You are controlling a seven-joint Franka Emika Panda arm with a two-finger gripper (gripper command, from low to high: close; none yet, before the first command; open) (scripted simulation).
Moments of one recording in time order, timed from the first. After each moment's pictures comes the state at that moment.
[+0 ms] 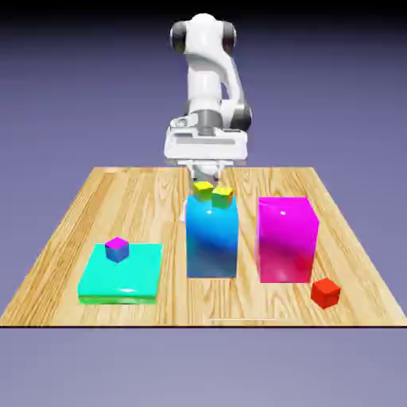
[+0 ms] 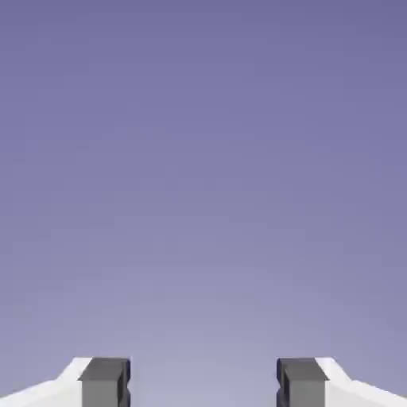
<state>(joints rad) -0.02 -0.59 0.04 -2.78 0.00 3.01 0.78</state>
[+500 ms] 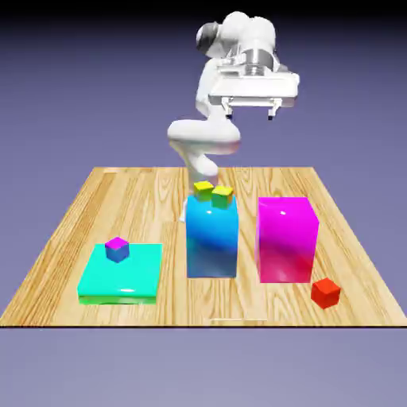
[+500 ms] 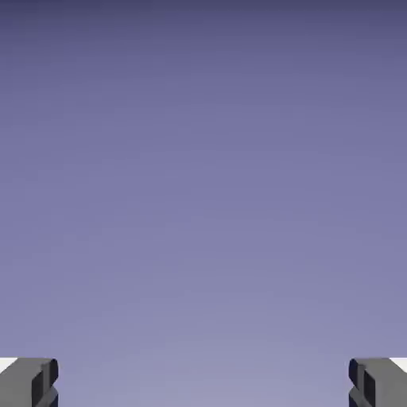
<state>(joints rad) -0.36 -0.79 0.59 -2.47 -0.01 2.70 1.33</state>
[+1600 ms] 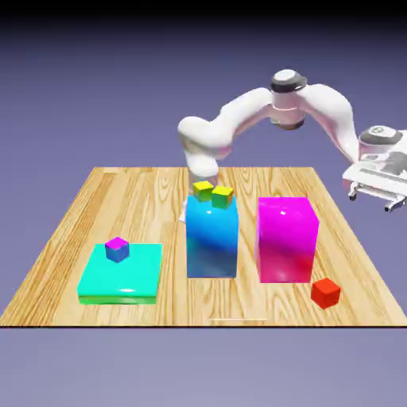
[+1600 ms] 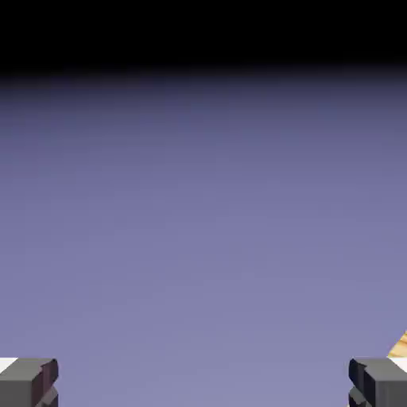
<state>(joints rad) -1.10 -1.24 1.78 -1.78 -0.04 2.02 2.52</state>
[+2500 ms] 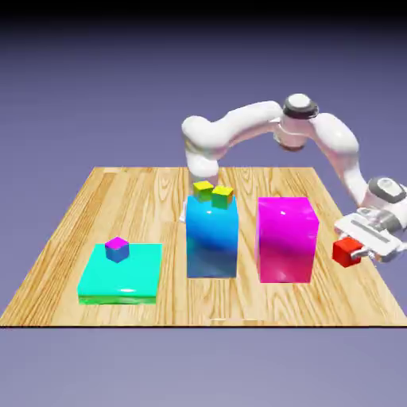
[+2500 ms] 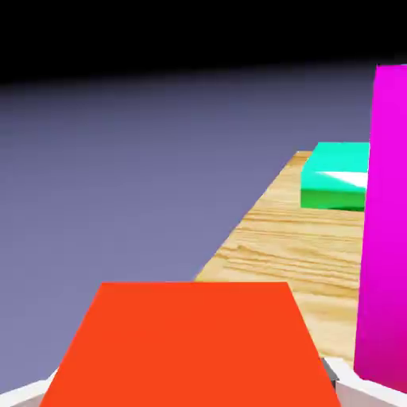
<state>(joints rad) -1.16 -1.36 1.84 -1.66 0.18 1.62 2.73</state>
